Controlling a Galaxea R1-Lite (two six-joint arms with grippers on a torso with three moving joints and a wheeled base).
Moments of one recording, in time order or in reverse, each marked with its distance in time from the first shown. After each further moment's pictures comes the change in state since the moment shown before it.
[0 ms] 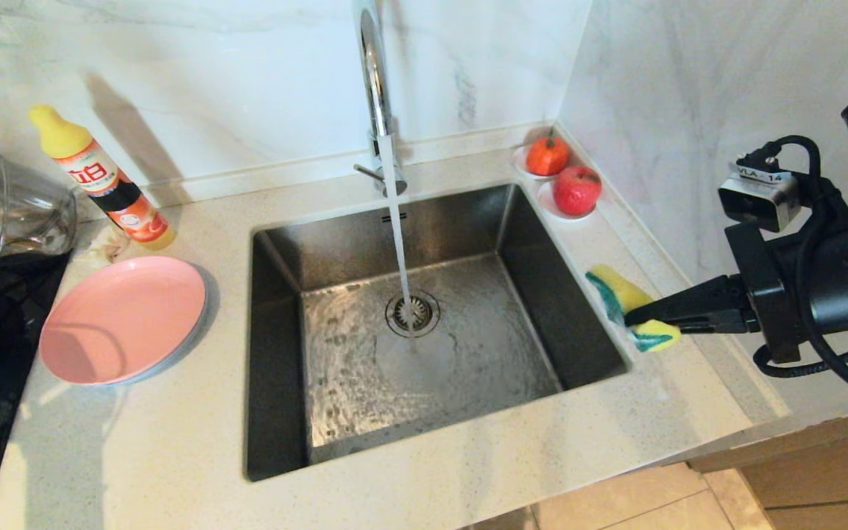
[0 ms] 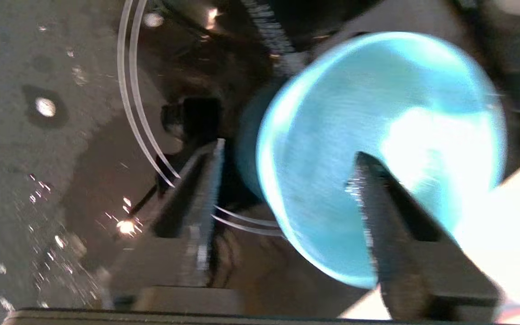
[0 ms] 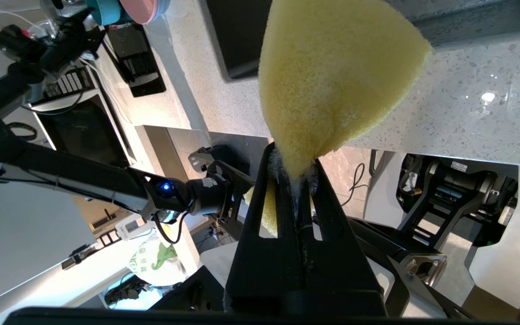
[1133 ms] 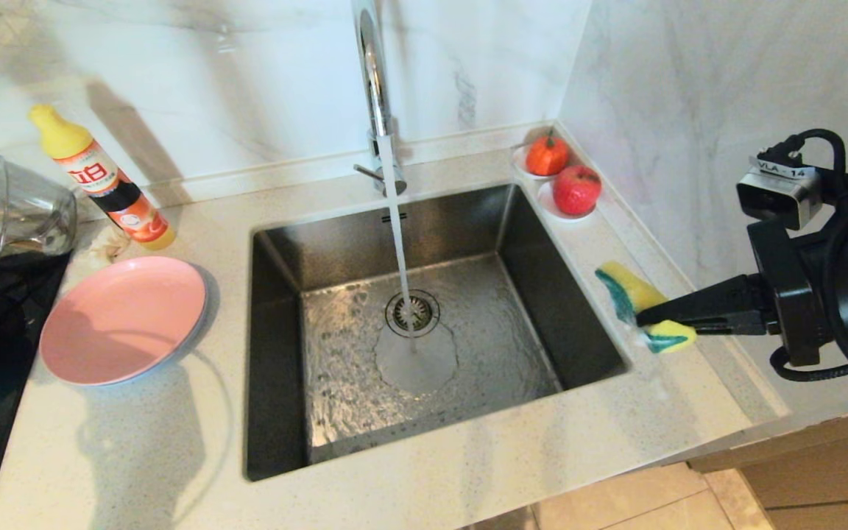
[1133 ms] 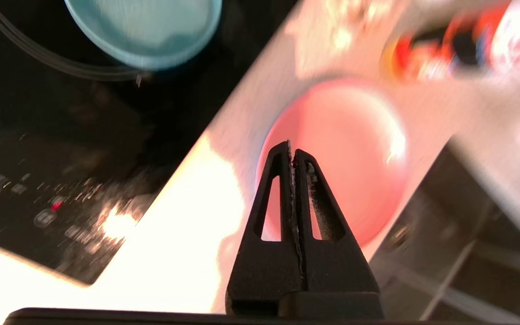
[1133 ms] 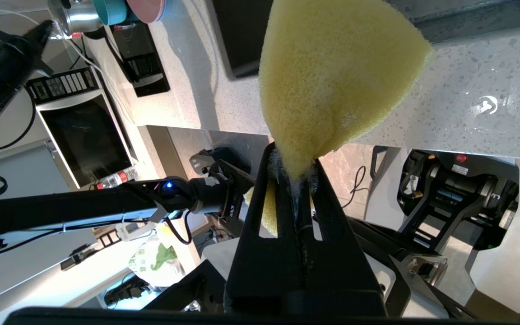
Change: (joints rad) left arm -0.046 -0.460 0.016 0.381 -0.226 0.170; right arm 0.000 -0.036 0.013 0.003 0.000 0.002
